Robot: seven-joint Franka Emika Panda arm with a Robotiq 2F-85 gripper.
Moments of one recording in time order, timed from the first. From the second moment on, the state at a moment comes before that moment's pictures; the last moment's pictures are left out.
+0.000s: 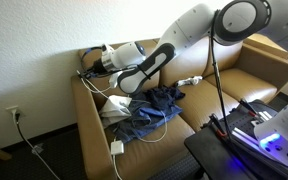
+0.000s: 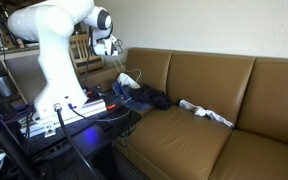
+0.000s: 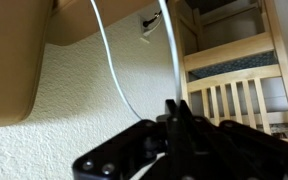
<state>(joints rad) 0.39 1.22 0.46 -1.31 -0.44 3.46 -0.09</state>
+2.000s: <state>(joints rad) 0.49 1.48 1.10 -1.21 -0.49 3.42 0.20</state>
